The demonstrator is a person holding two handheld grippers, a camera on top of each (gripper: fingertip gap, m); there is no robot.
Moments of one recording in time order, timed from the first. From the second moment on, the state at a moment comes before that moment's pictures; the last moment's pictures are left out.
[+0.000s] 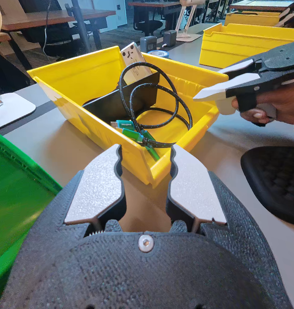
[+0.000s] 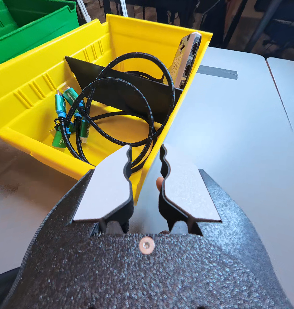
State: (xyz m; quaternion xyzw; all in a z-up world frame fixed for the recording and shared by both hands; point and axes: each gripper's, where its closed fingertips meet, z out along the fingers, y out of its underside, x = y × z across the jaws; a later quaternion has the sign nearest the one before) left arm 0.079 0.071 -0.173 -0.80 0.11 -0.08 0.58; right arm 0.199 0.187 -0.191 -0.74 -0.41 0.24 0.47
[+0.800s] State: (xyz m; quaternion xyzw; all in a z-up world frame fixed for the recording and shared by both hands) left arm 0.058 0.102 -0.180 -0.80 0.07 -0.03 0.60; right arm 0.203 0.197 -0.188 -0.73 -0.41 0.16 0.52
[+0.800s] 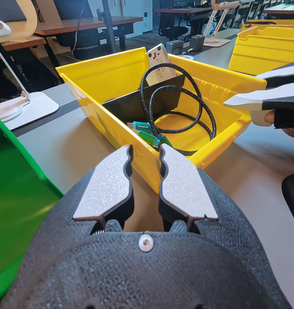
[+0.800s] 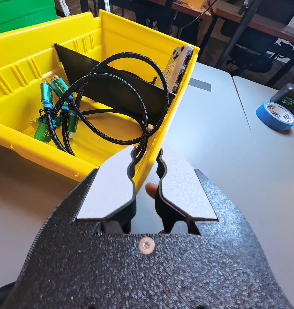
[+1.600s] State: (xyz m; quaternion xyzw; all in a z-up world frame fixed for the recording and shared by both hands) left arm -0.052 -0.094 0.032 -0.68 0.06 0.14 0.71; right arm 0.072 0.022 0.012 -0.52 -0.50 0.32 0.62
